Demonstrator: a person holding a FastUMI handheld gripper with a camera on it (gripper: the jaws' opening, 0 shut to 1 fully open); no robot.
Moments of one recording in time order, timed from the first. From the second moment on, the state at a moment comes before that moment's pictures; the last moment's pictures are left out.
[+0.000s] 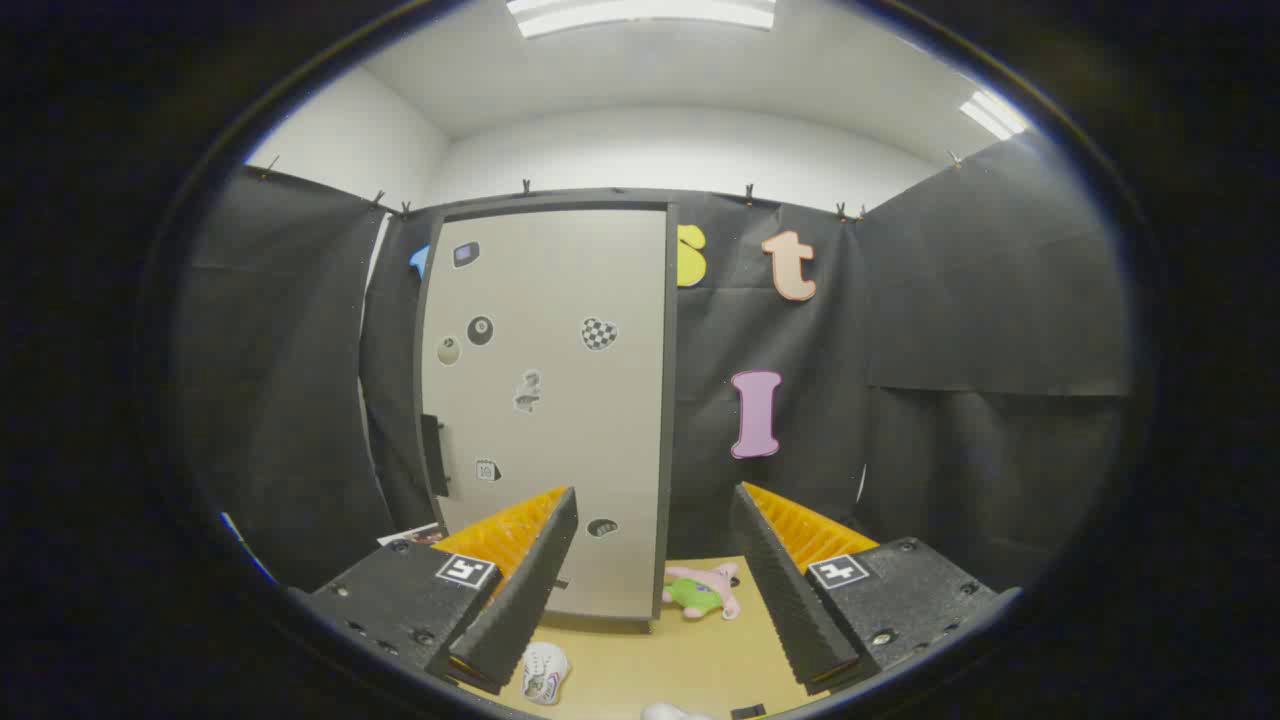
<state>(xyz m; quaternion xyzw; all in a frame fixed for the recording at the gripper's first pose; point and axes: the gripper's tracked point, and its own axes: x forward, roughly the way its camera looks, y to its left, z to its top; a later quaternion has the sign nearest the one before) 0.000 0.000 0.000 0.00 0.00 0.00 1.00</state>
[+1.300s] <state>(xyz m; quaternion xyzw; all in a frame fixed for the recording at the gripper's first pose) 0.037 0.046 -0.024 -0.01 0.02 0.01 1.00</state>
